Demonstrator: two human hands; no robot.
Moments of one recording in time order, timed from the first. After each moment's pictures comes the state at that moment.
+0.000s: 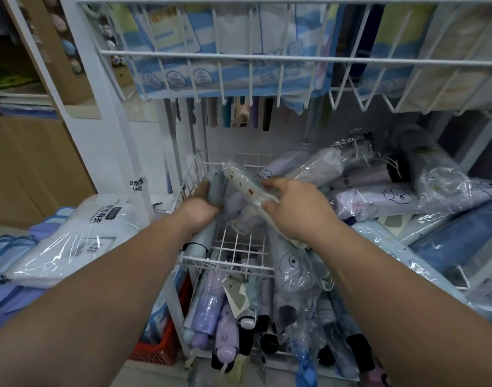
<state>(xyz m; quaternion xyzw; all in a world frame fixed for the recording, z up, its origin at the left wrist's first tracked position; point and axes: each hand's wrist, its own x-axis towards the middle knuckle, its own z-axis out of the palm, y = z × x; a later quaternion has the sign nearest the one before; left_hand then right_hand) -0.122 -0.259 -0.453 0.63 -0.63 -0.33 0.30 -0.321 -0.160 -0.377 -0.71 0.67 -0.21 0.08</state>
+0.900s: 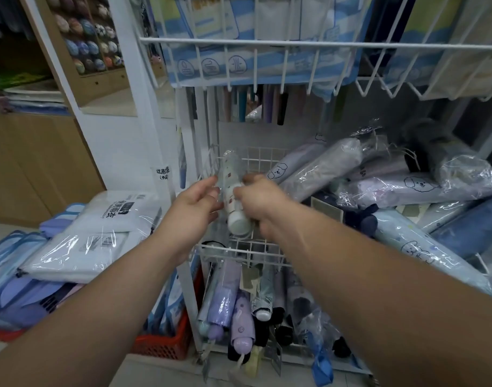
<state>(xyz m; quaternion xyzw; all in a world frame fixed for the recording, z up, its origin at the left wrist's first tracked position) -0.091 -0.168 -0.428 0.50 -0.54 -0.47 0.49 -0.223 -0.182 -0.398 -0.47 0.59 -0.43 0.49</state>
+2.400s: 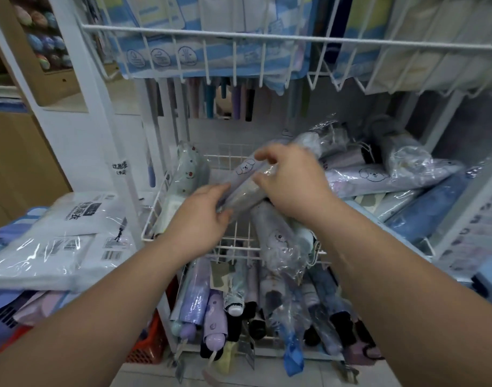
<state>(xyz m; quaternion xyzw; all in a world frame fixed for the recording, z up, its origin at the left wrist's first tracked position) -0.145 -0.164 -0.437 0.50 -0.80 -0.13 0.30 -0.320 -0.132 -0.361 -0.68 0.67 -0.30 0.02</state>
